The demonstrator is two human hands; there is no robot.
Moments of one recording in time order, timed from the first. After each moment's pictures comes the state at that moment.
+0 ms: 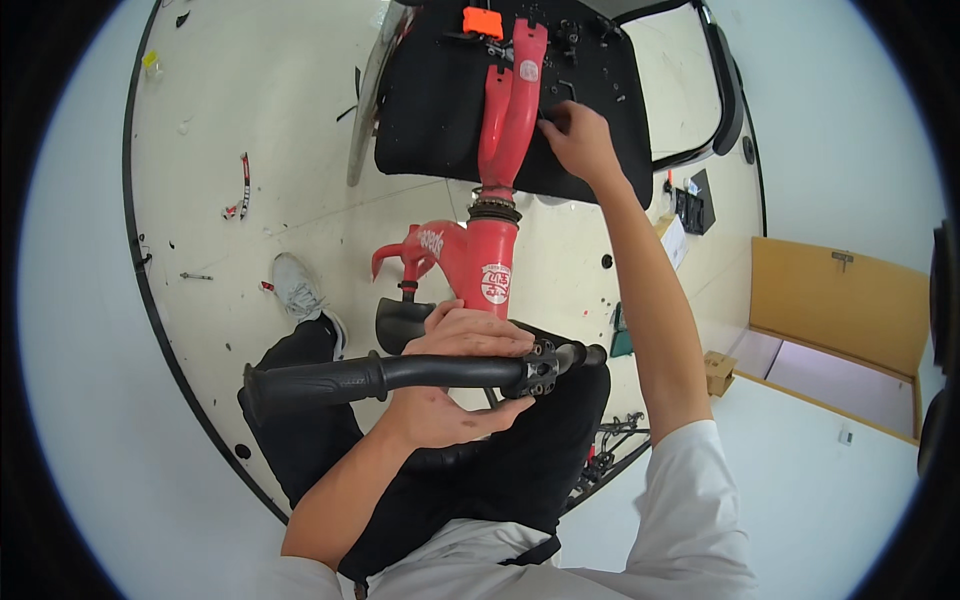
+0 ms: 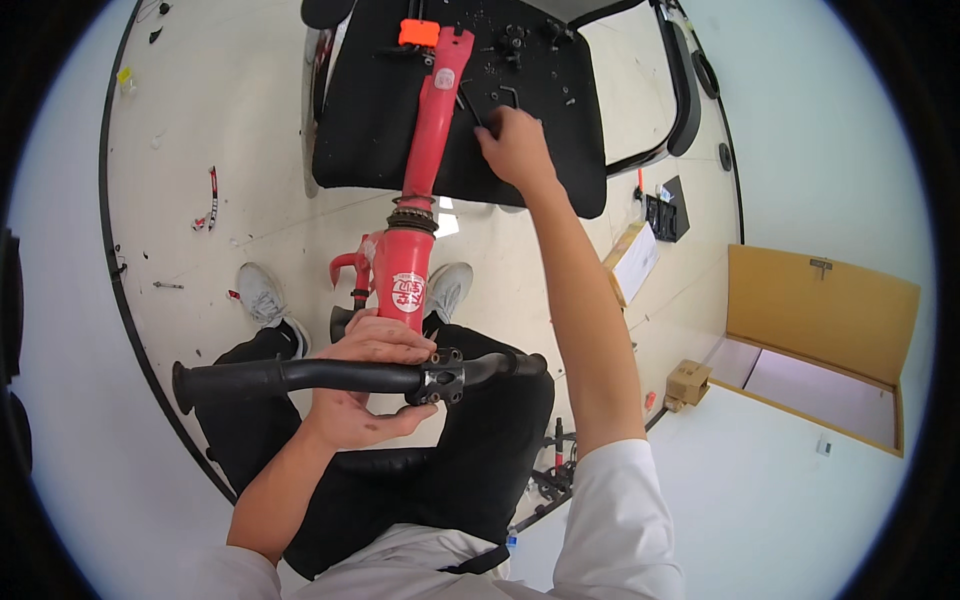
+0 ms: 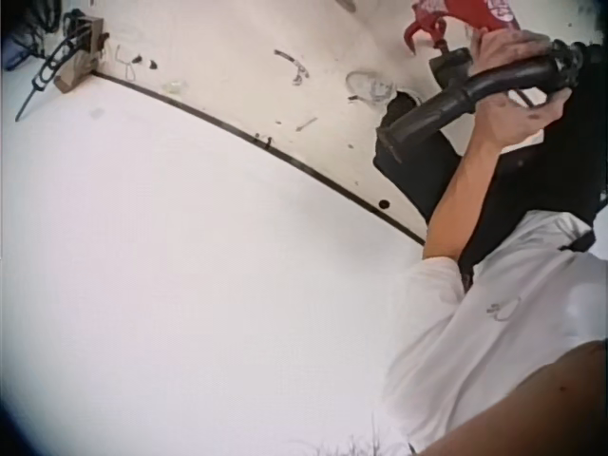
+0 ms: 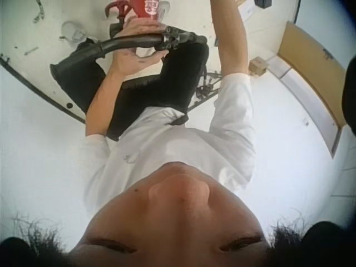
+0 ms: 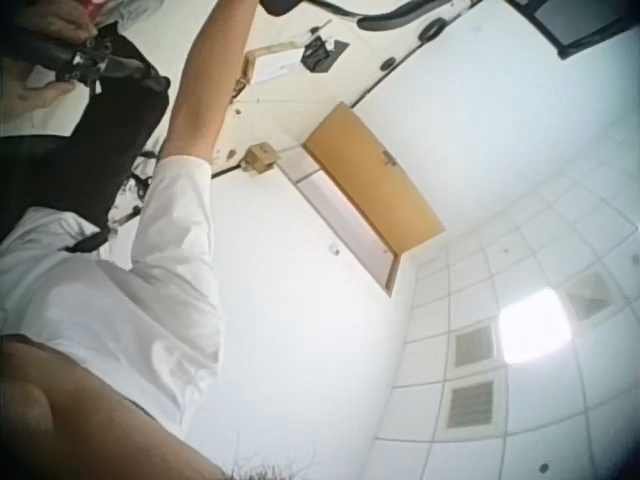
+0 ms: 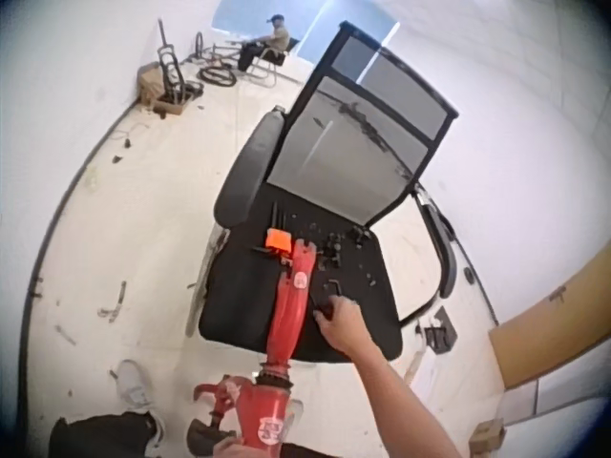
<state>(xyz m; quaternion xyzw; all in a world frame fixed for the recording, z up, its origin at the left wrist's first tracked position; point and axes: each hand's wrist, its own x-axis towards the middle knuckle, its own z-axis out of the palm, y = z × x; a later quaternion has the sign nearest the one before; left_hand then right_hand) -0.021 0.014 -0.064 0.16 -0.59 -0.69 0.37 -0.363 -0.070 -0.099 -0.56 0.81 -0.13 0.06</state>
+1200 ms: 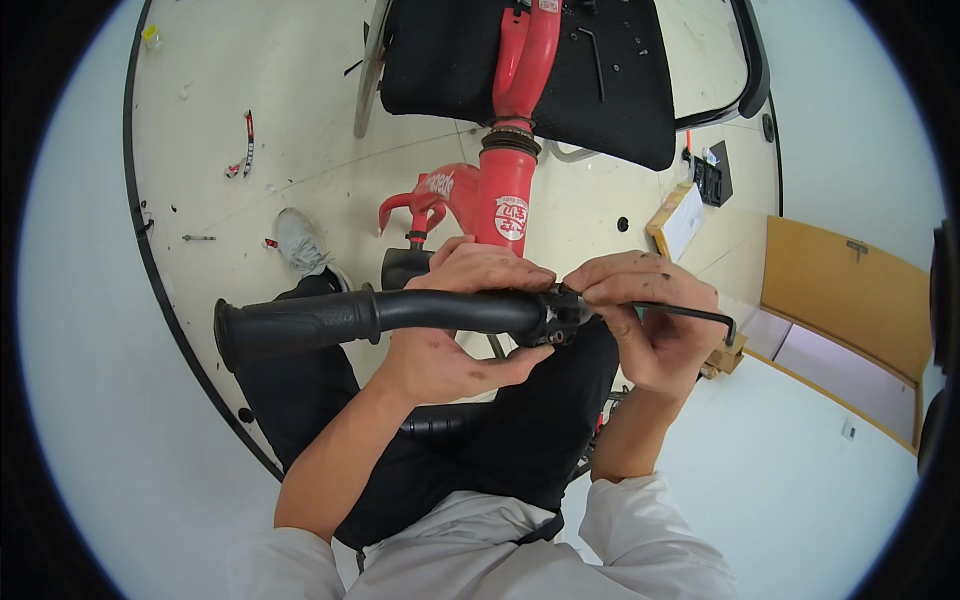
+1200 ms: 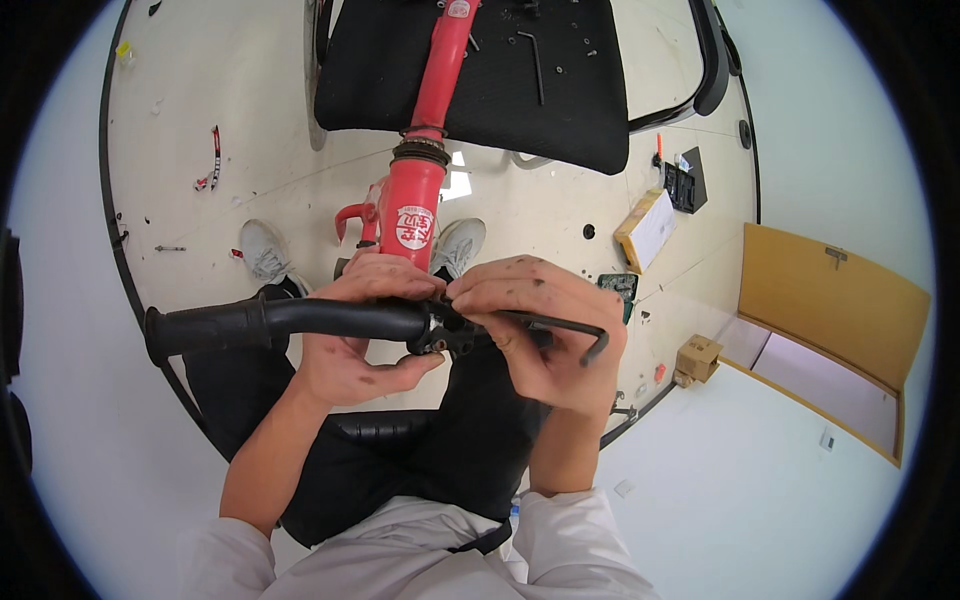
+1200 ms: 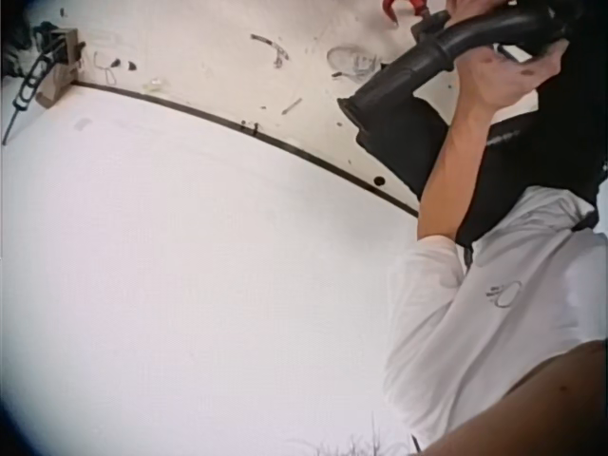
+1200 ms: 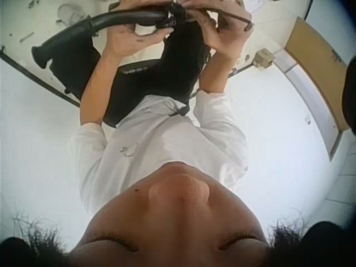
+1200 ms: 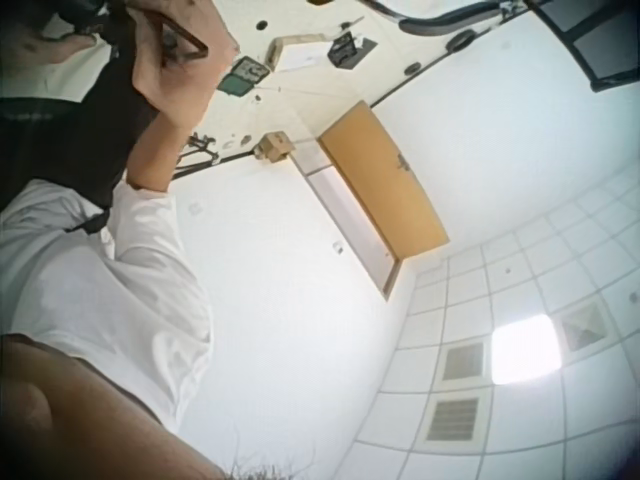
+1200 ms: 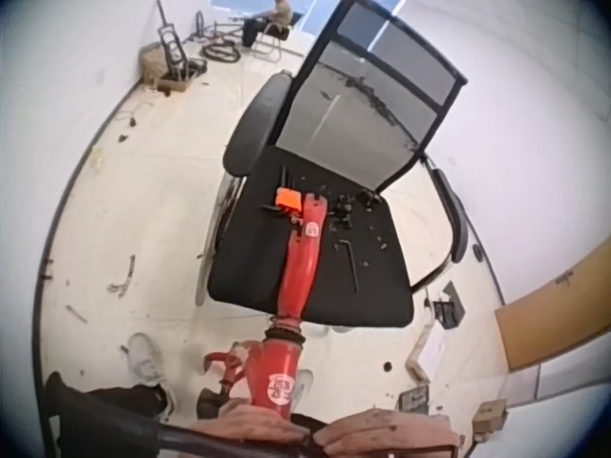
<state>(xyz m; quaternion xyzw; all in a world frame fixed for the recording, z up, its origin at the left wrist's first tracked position) -0.026 0.015 -0.066 0.16 -0.59 -0.69 0.40 -0.192 0.088 0.039 -0.59 0.63 -0.44 0.25</state>
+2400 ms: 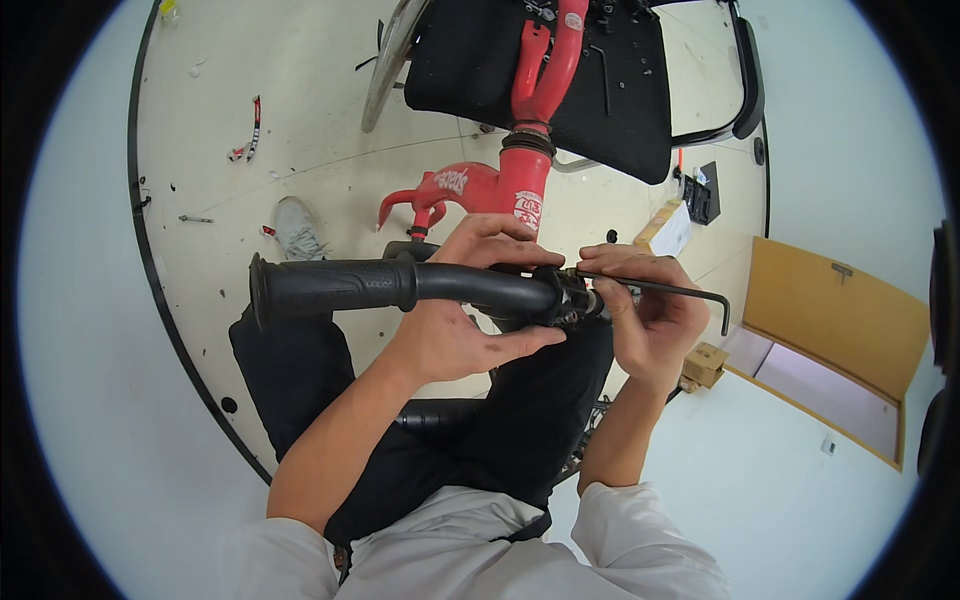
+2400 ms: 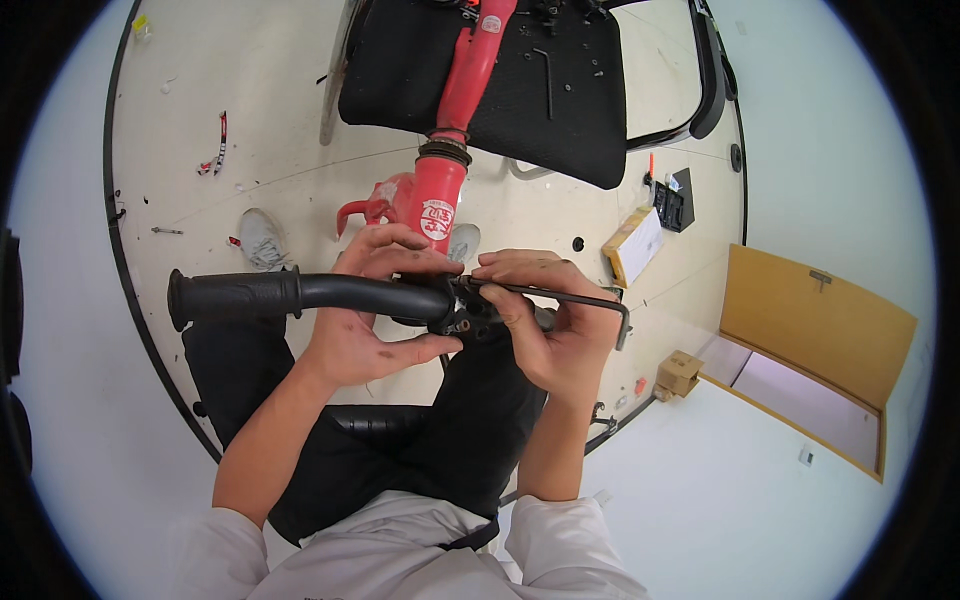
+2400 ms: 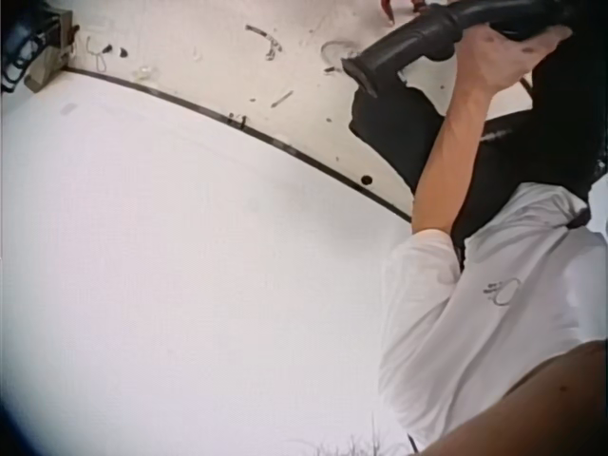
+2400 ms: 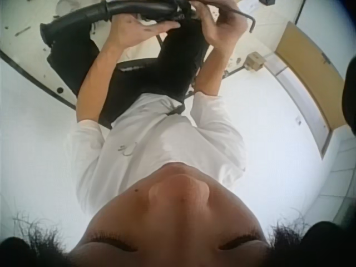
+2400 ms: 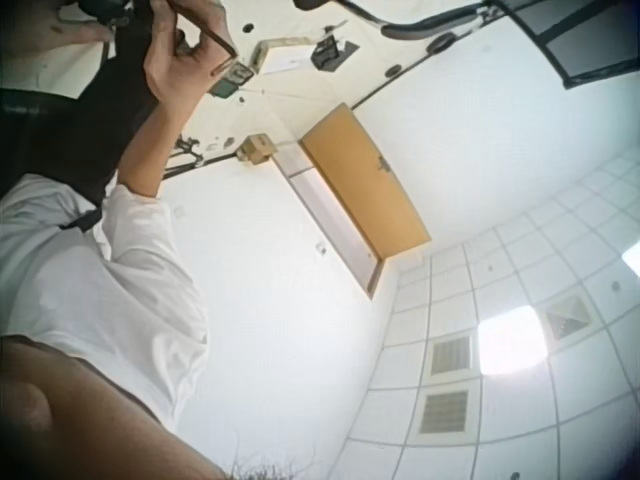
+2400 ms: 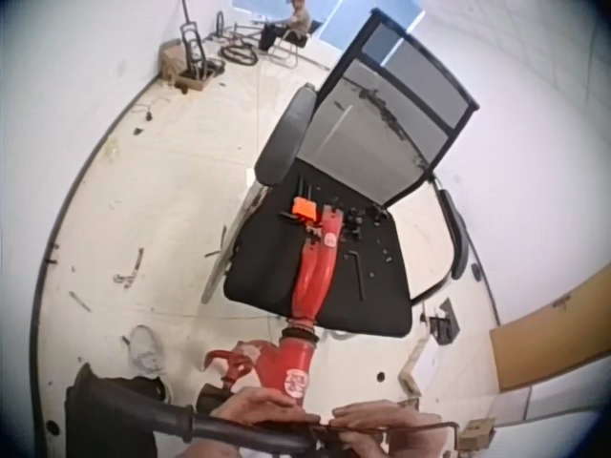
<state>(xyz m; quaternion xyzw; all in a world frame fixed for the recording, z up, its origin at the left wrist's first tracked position) -0.018 0.015 -0.066 0.17 -0.58 -0.71 0.38 -0.184 0.097 0.028 -0.54 0.67 -0.45 0.23</state>
